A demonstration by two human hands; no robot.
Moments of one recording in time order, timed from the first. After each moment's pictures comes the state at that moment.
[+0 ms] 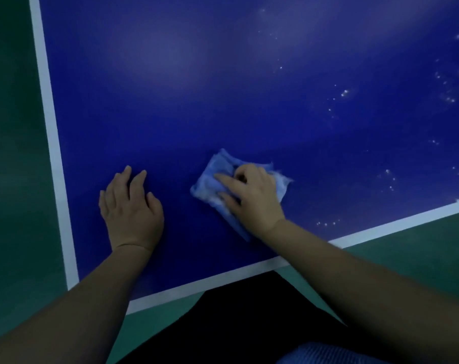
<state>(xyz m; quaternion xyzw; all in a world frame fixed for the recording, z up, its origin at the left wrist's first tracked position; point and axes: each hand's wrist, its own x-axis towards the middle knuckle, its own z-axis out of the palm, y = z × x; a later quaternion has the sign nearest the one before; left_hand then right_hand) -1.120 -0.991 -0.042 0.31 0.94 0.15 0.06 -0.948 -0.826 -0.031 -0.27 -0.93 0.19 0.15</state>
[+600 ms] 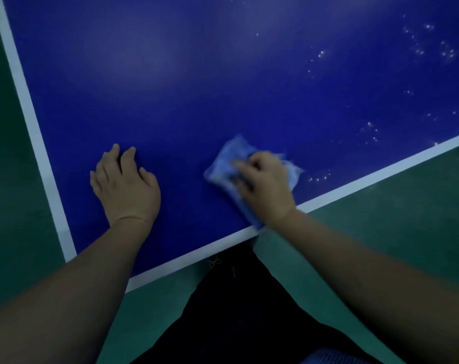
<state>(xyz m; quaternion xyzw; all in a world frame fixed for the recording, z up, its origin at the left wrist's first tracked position) -1.121 -0.994 -0.052 0.34 0.93 0.16 0.02 -0.901 -0.865 -0.031 -0.36 -0.90 0.16 0.19</state>
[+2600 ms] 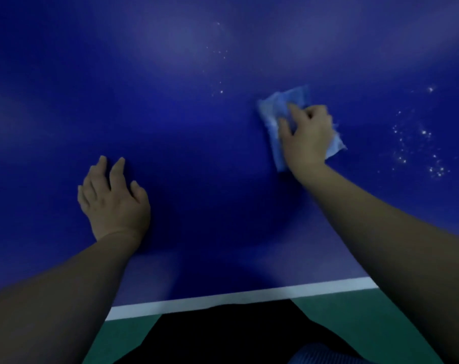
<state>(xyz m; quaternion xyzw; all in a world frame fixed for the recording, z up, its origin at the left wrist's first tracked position) -1.023 -0.839 -0.046 0.17 0.98 0.13 0.05 -0.880 -0.530 -0.036 -0.45 -0.87 0.11 0.16</state>
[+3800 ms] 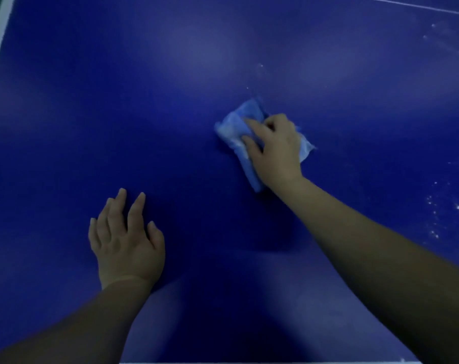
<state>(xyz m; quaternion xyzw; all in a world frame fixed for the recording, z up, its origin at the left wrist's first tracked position) -1.024 -0.838 -0.040 0.15 0.98 0.11 0.10 -1.001 -0.542 -0.044 -0.24 -0.94 0.17 0.16</state>
